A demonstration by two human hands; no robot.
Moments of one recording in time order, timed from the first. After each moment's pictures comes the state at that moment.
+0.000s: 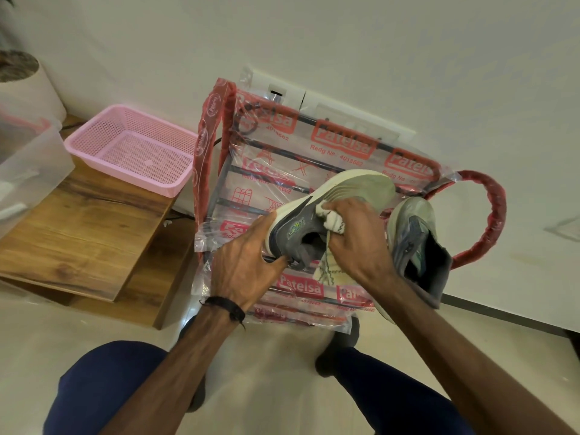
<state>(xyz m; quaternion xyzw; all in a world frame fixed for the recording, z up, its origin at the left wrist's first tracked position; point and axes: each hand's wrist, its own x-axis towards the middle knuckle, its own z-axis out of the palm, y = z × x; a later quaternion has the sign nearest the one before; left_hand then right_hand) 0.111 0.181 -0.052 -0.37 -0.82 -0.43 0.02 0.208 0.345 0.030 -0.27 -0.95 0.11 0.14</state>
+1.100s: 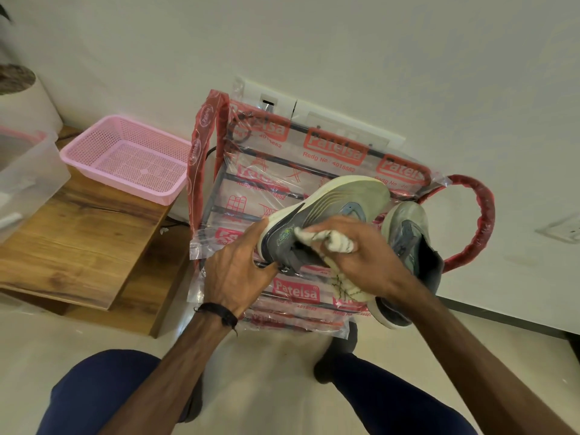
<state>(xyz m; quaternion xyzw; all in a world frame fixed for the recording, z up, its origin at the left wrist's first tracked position) 0.111 0.180 -0.052 -0.36 -0.83 -0.43 0.01 0.233 0.341 0.061 -0.17 -0.93 0.31 0.08</state>
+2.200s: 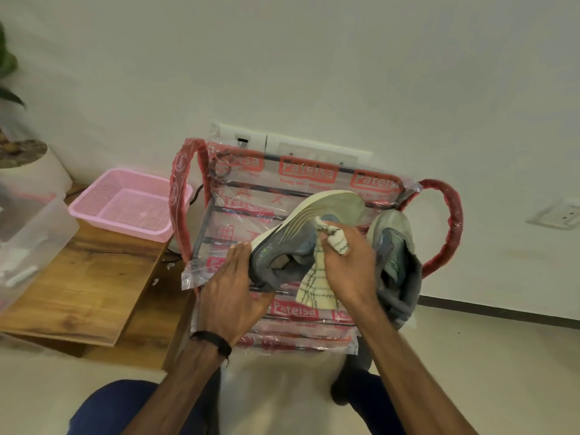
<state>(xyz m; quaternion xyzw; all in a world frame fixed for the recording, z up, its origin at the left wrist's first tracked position) 0.111 0.184 -0.061 -0.41 -0.86 -0.31 -0.01 0.236 0.332 0.048 -0.37 -0.79 0.36 0.32</state>
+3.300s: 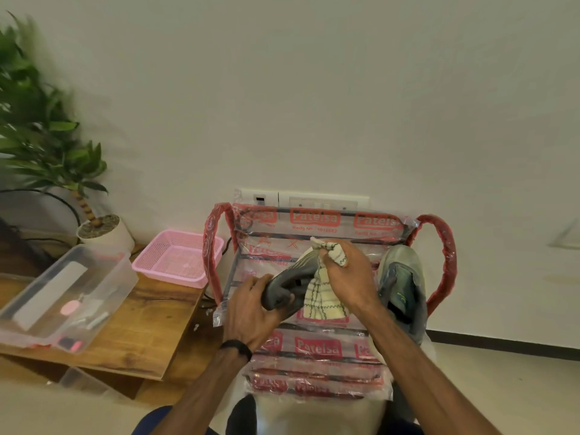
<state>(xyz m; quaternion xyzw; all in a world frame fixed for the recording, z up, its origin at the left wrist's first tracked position) 0.110 0.192 0.000 -0.38 -0.86 -0.33 0.00 0.232 0.344 0.093 -0.30 -0.77 0.47 0.31</state>
